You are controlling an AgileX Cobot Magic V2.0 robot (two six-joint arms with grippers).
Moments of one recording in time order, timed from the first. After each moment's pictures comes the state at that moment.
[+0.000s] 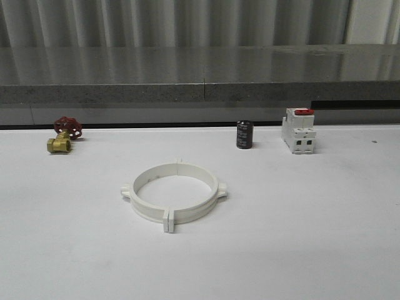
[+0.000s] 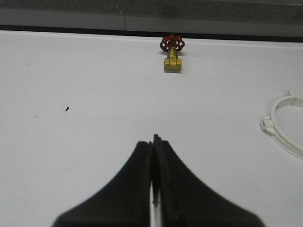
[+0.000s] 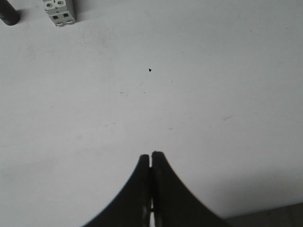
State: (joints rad) left arm 0.08 0.40 -0.44 -0.18 0.62 0.16; right arm 0.04 0.71 -0.73 -0.12 0.90 0.32
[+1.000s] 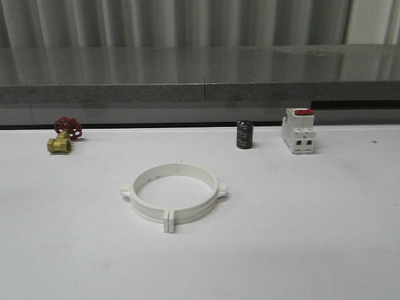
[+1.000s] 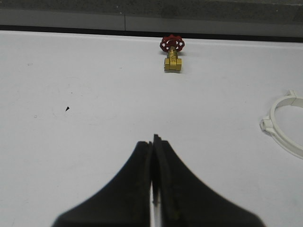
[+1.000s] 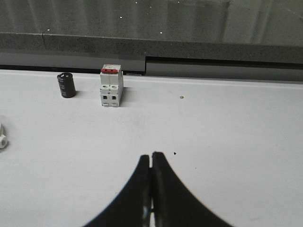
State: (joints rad) left arm 0.08 0.40 -0.44 -0.18 0.62 0.16; right arm 0.04 0.07 -0.09 -0.02 0.27 0.01
